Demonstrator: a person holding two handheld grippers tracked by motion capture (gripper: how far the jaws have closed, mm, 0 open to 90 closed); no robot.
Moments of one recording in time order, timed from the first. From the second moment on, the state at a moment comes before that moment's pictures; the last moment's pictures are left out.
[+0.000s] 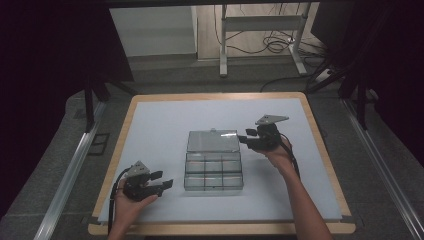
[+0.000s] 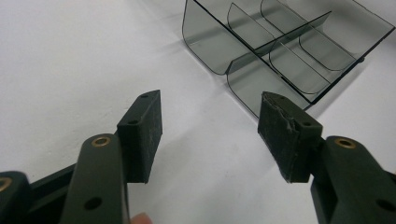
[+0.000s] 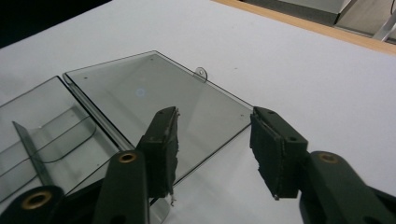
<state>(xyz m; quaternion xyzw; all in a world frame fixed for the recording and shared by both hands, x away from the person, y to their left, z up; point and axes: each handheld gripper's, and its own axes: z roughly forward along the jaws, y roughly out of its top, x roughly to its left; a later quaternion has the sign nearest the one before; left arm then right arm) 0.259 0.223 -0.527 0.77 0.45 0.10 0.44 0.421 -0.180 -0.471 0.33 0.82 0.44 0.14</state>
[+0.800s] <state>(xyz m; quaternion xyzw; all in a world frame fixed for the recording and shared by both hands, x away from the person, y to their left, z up) 0.257 0.225 -0.521 0.77 0.44 0.11 0.44 0.407 -0.221 -0.450 0.37 0.84 0.37 0.15</state>
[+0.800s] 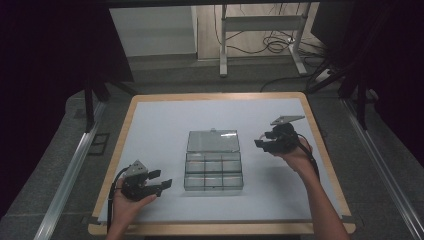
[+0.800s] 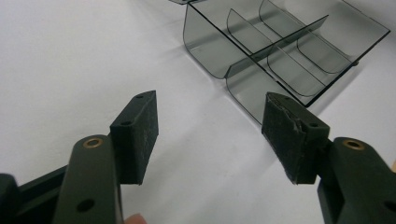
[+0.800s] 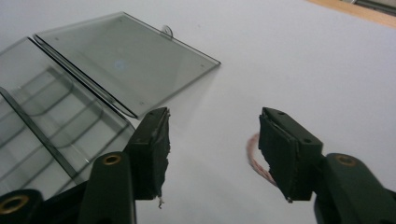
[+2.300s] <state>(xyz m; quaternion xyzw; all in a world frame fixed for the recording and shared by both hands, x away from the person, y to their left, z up) 0.258 0.232 -0.522 0.77 0.45 0.11 0.43 0.482 -0.246 -0.497 0.47 0.85 0.21 0.12</state>
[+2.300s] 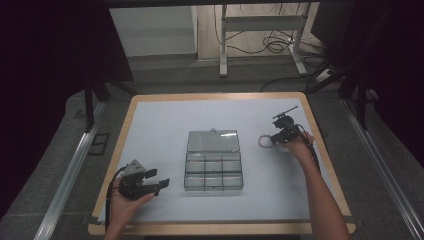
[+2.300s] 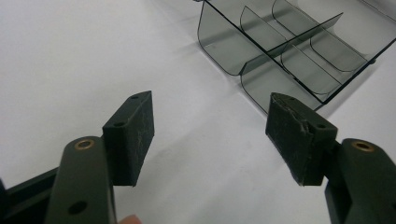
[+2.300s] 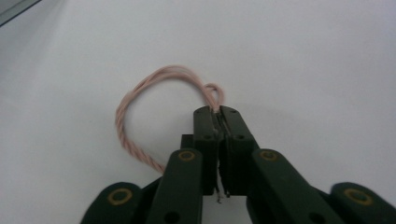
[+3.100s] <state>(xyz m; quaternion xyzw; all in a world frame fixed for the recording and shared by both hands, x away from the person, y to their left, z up) 0.258 0.233 -0.521 0.77 0.45 0.12 0.43 0.451 -0.247 -0.445 0.43 0.84 0.30 0.15</state>
